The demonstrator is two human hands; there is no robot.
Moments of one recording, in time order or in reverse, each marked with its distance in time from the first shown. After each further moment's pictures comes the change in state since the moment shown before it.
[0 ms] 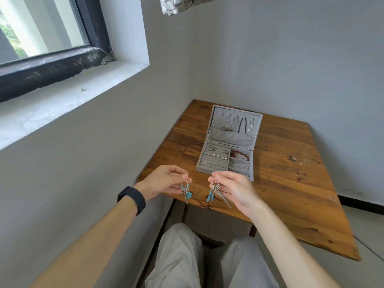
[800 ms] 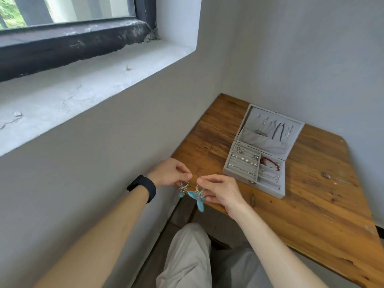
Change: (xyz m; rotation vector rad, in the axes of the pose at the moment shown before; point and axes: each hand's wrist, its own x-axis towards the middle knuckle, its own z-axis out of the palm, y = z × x) left_hand 0.015 -0.034 -0.069 0.292 0.143 -0.030; right_hand 0.050 0.019 0.104 -0.182 -0.033 0.097
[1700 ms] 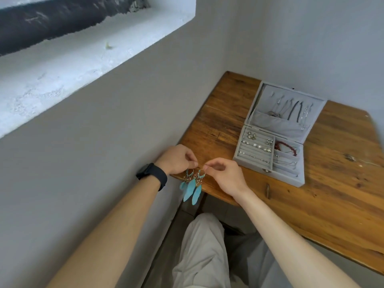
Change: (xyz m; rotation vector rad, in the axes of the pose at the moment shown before) left_hand 0.042 -0.007 -0.004 0.397 0.042 0.059; right_hand 0.050 0.021 0.005 -0.371 0.076 -0.235
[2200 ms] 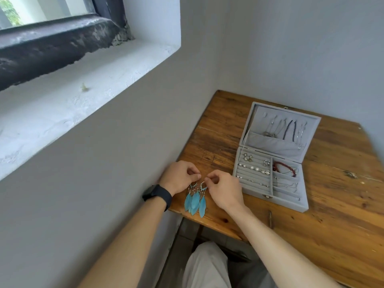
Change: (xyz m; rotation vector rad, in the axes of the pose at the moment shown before) left_hand 0.055 0.000 0.009 -0.022 0.156 0.089; right_hand 0.053 0.001 0.004 -0.372 0.232 0.016
